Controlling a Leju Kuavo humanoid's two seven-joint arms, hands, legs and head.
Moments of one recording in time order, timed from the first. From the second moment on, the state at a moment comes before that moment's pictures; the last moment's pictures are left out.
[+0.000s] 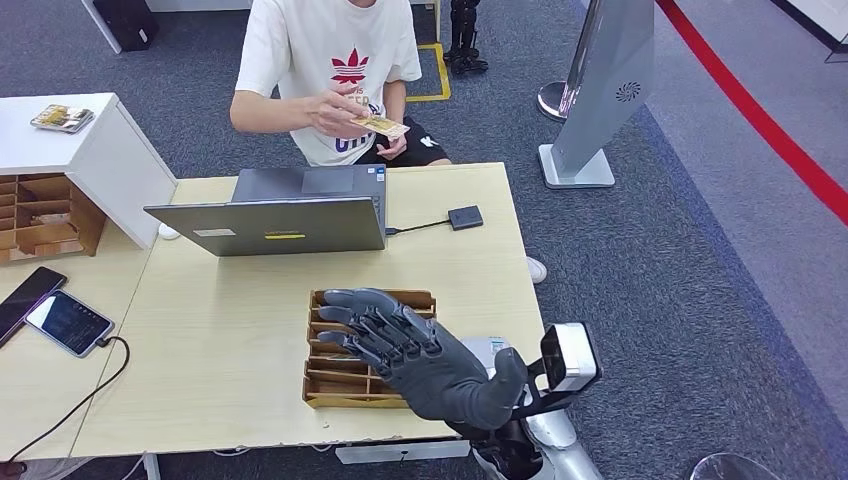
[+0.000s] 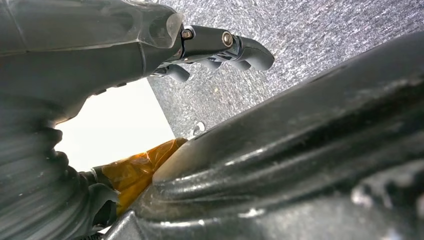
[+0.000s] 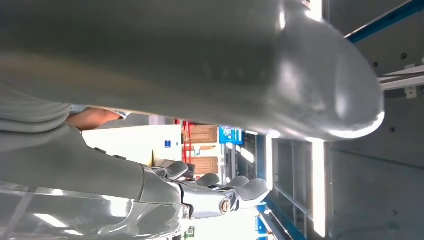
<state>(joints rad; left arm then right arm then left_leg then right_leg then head) -0.08 -0.06 -1.55 -0.08 1.13 0.20 0.05 -0.21 0.09 0.61 -1.54 -0.57 0.71 -0.39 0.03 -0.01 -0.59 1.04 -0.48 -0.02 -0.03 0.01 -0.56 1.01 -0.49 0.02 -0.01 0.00</state>
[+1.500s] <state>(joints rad) -0.08 -0.07 -1.55 -0.08 0.98 0.22 0.09 -0.43 0.10 0.68 -1.55 0.98 -0.48 -0.17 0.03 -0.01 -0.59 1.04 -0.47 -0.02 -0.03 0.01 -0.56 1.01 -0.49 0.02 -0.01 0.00</state>
